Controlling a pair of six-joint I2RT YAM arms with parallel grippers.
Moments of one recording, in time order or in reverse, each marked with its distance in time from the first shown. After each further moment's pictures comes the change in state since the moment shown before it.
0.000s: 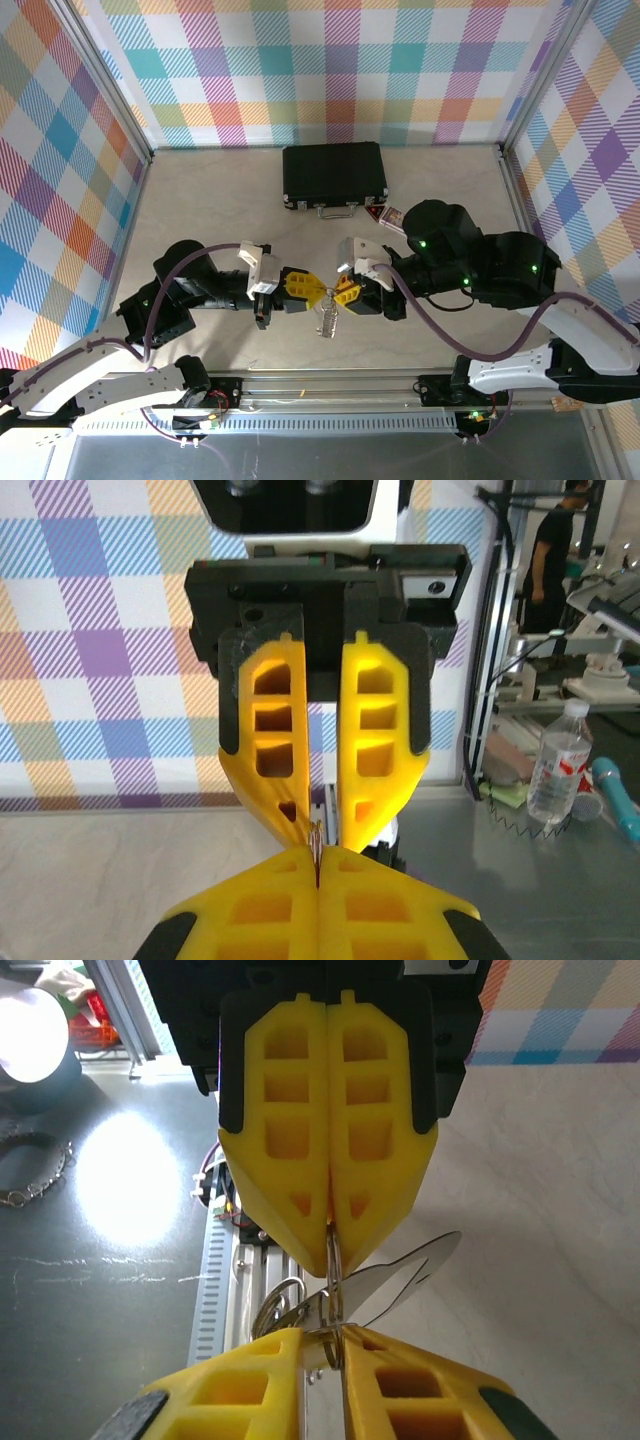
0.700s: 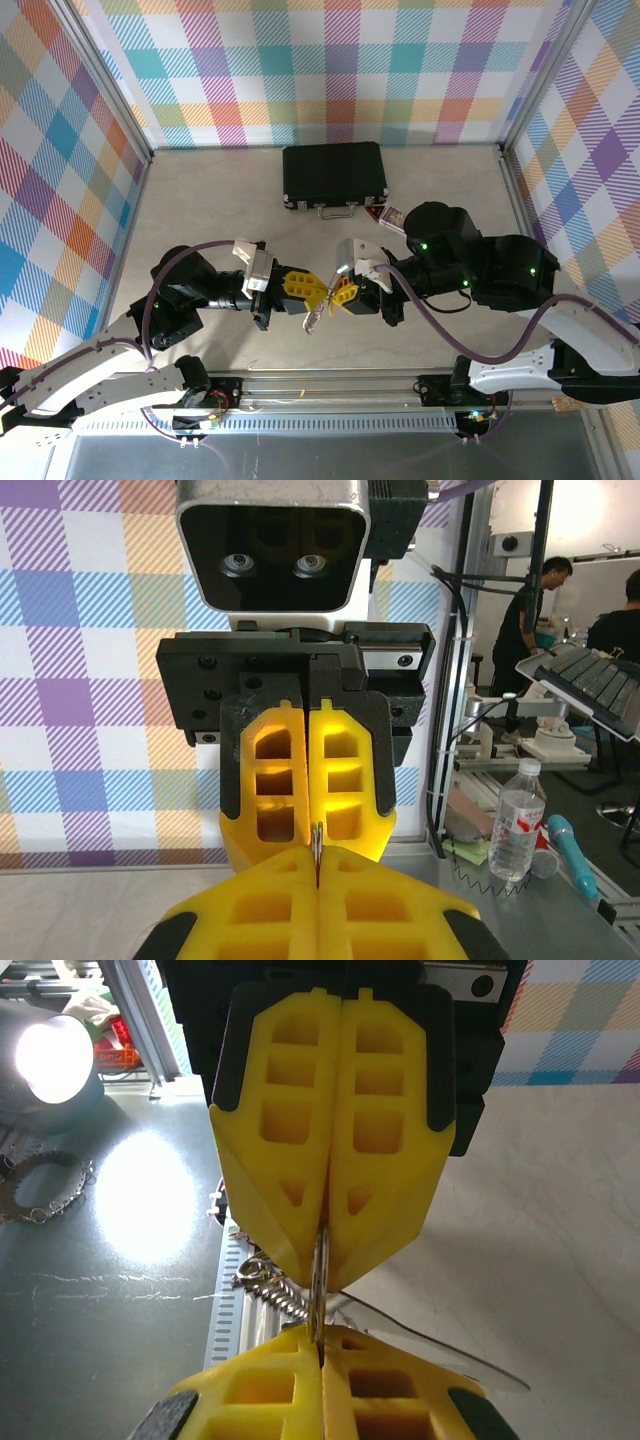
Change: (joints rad) left arm 0.000 -0.006 -0.078 0.230 0.055 -0.143; right arm 0.001 -0.015 -0.033 0.056 -0.029 0.022
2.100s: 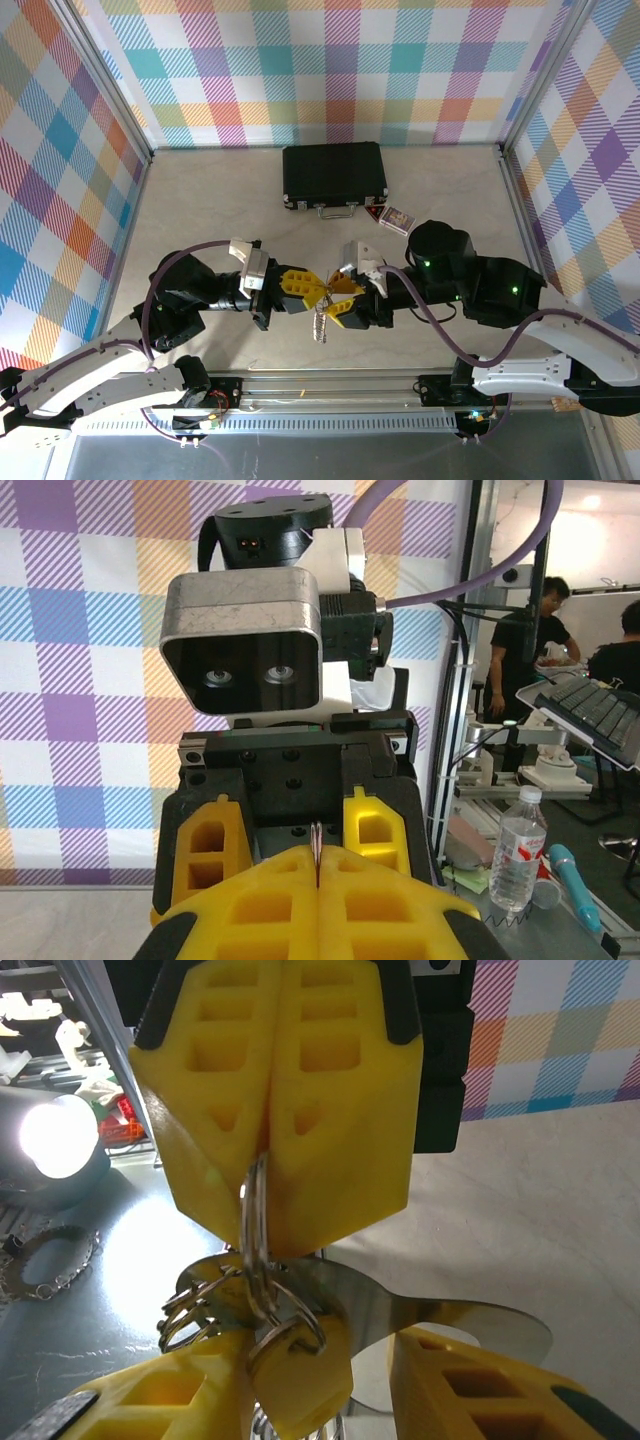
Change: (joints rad) left arm 0.000 -0.014 -0.047 0.093 -0.028 -0.055; right arm 0.000 -0.143 -0.330 0.339 -0.018 0.164
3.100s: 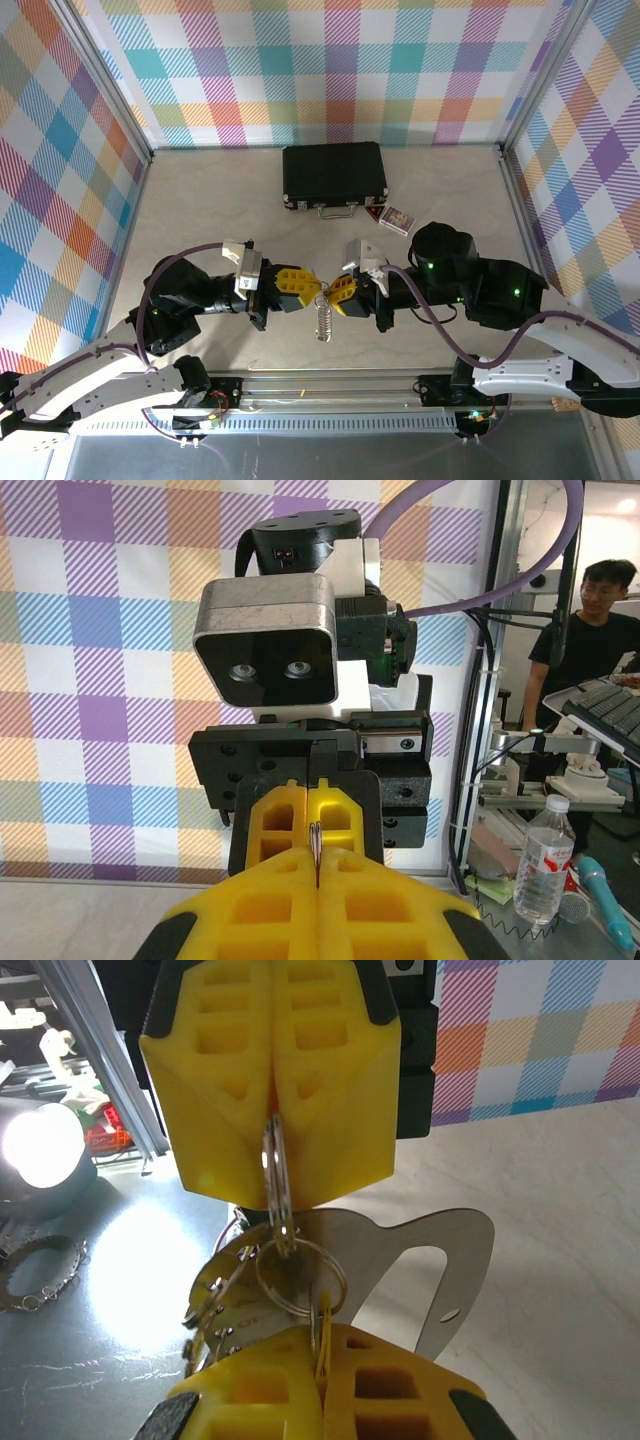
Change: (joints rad) left arm 0.000 -0.041 -0.026 -0.008 -0.056 0.008; right arm 0.000 -0.019 -0.016 0.011 0.035 0.007
